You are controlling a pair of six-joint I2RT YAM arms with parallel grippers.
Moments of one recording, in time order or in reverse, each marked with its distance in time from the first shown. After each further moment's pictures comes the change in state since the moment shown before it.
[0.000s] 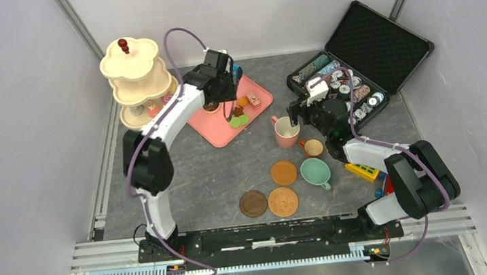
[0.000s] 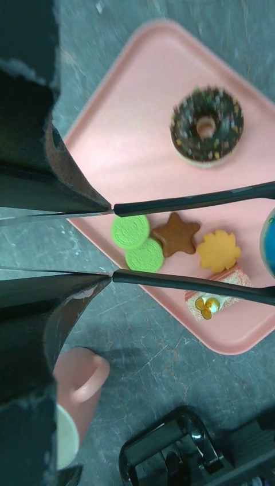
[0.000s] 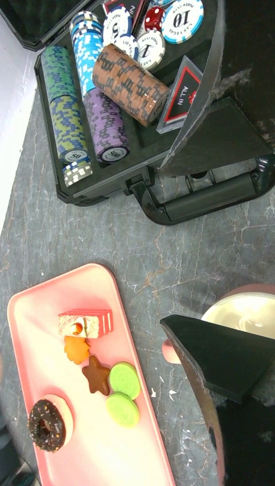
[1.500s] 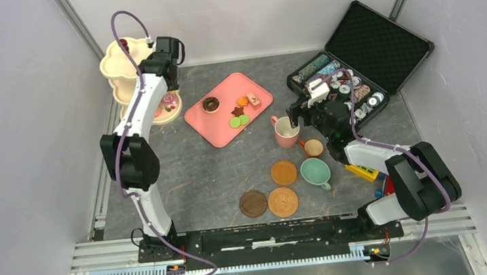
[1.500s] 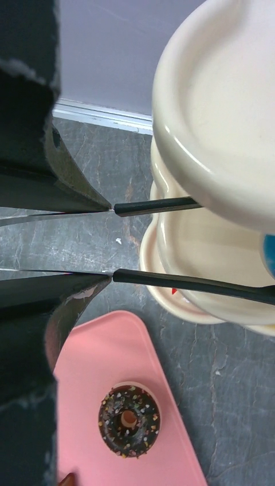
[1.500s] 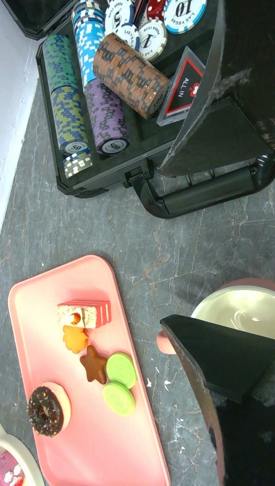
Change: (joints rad) left arm 0.275 -0.060 0.123 -0.204 -0.466 0.205; right arm -0.005 -0.013 -0.028 0.022 -0.037 0.007
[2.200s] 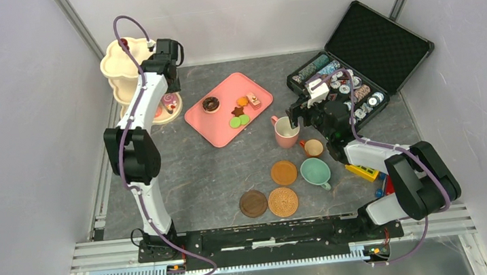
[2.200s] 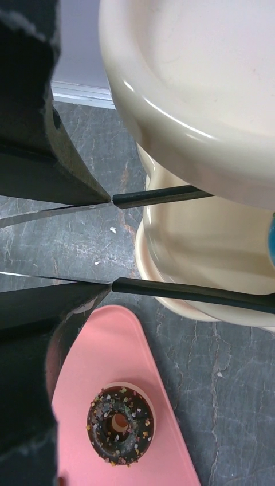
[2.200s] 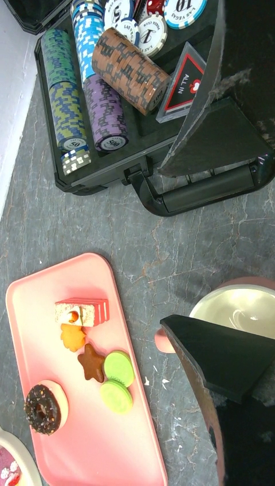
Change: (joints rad) left arm 0.042 0.072 0.016 0.019 0.052 -0.013; right arm -0.001 0.005 0.000 0.000 -0.009 0.001
